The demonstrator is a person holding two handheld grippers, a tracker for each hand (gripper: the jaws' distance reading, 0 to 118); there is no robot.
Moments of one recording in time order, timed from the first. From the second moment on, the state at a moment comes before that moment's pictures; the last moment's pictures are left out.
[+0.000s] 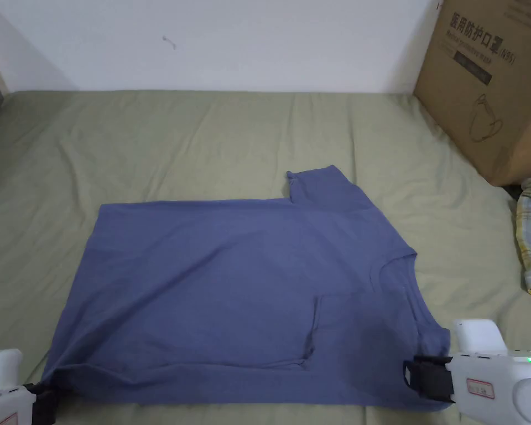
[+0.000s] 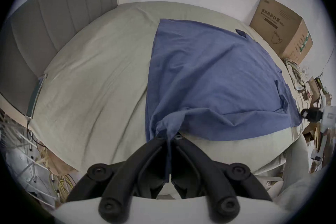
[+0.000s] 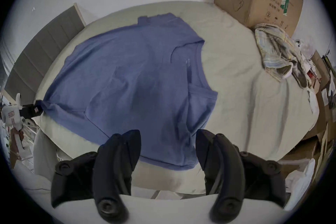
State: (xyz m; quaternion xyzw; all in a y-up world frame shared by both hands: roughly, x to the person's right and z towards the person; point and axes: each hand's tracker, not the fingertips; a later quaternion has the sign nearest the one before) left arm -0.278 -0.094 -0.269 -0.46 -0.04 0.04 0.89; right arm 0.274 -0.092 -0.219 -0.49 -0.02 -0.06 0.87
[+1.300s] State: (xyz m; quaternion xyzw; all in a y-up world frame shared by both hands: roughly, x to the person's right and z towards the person) left arm -0.266 -0.088 -0.421 -0.49 -0.01 -0.03 0.87; right arm 0.300 -0.077 -0.377 -0.49 -0.06 -0.07 0.87
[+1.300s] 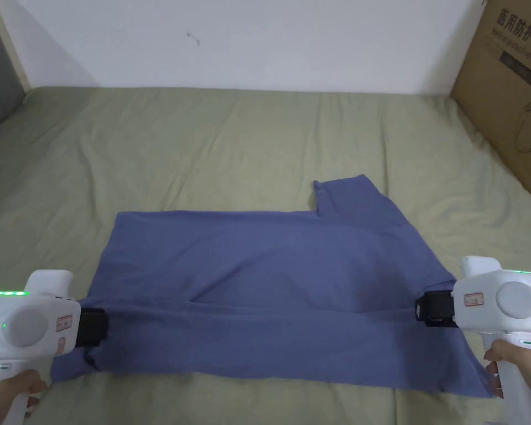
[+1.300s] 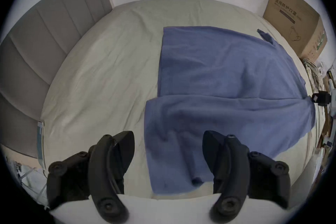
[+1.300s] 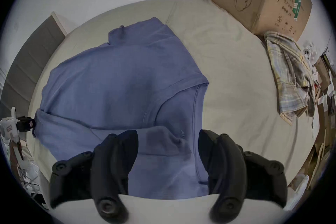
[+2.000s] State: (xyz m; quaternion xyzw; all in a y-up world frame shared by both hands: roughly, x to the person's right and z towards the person) left arm -0.279 -0.069 -0.314 -0.43 -0.01 0.05 0.90; right arm 0.274 -0.081 -0.262 -0.45 -0.04 -0.13 0.88
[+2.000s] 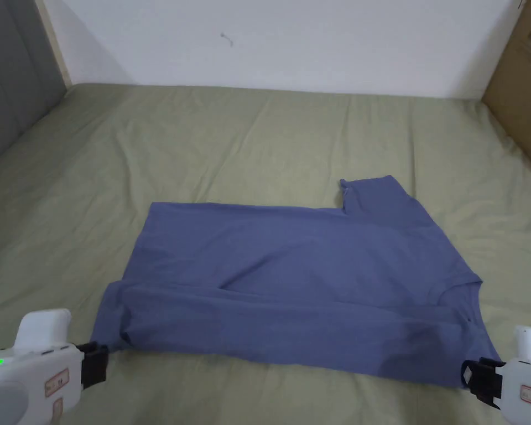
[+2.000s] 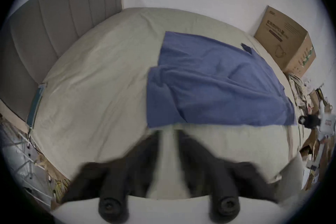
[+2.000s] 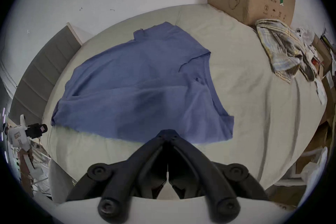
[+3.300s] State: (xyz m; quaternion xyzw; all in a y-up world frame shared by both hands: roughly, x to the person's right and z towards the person) left arm -0.287 -0.086 -0.362 -0.46 -0.03 0.02 0.89; right arm 0.314 -0.095 -0.297 -0.50 -0.08 -0.13 0.85
